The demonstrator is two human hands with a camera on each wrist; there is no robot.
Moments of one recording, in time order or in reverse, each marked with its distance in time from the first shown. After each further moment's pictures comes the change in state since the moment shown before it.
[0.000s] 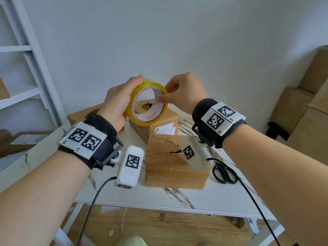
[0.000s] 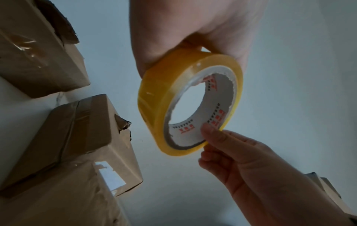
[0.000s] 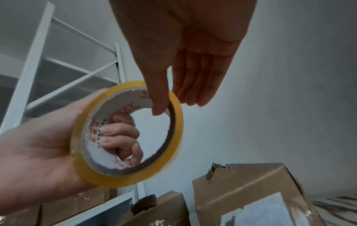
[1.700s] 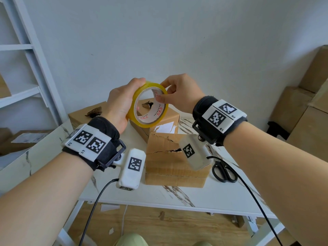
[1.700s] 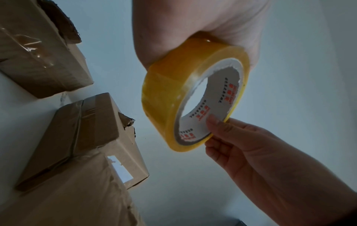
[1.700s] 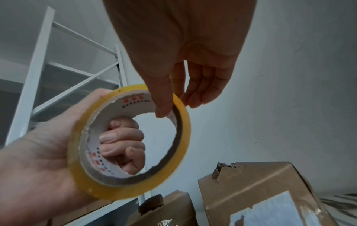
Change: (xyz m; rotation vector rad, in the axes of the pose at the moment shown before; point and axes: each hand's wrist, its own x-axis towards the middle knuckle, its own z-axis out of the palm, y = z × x) left_hand 0.005 -0.013 -0.002 0.015 0.016 0.011; right_hand 0.002 0.002 0.003 -0.012 -0.109 -0.068
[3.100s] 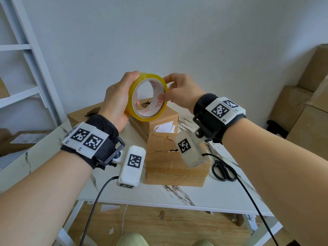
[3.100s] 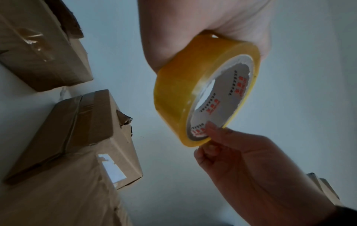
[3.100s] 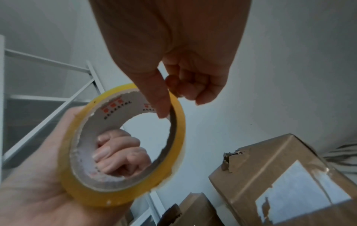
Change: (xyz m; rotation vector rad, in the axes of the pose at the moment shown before) left_hand -0.002 0.007 0.000 -0.130 -0.004 -0.008; right_hand 0.000 -0.004 -0.004 0.233 -0.062 0.168
